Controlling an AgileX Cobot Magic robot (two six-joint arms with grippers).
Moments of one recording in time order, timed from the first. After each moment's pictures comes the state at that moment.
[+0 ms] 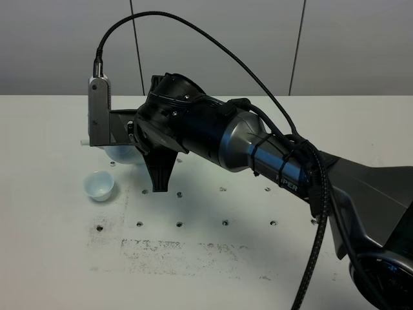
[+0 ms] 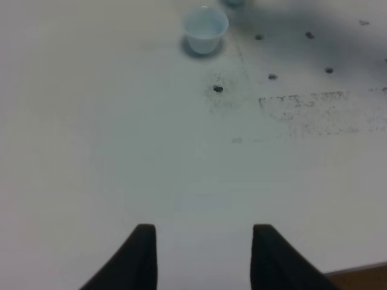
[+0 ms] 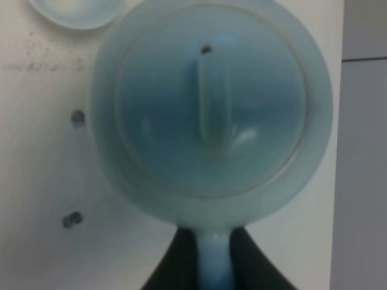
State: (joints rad) left arm 0.01 0.00 -0.46 -0.15 1.07 0.20; right arm 0.87 2.24 -2.02 -0.39 0.87 -0.63
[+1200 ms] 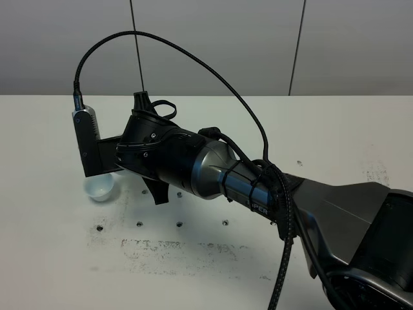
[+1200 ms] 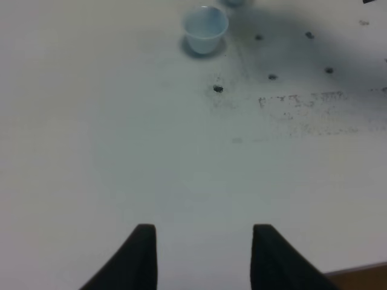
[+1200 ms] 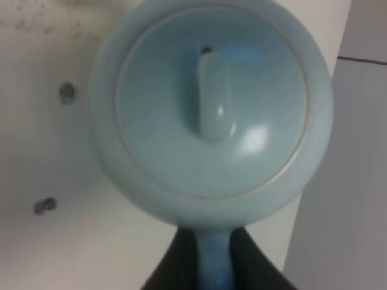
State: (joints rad) left arm 0.01 0.00 -0.46 -0.15 1.07 0.20; right arm 0.94 2.31 -2.02 -0.64 0.88 -0.58
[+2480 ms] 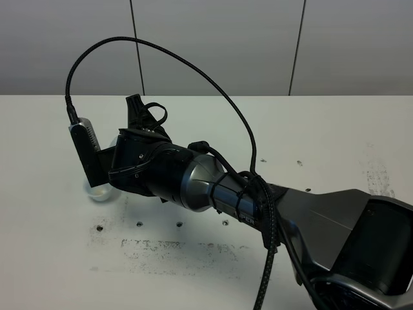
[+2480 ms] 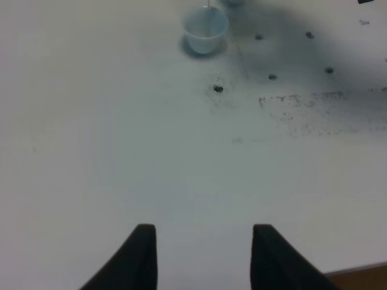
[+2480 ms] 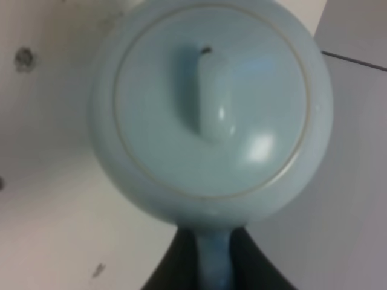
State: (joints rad) left arm 0.01 0.00 -0.46 -0.15 1.07 0.20; right arm 0.96 2.36 -2.02 -0.83 0.88 -0.55
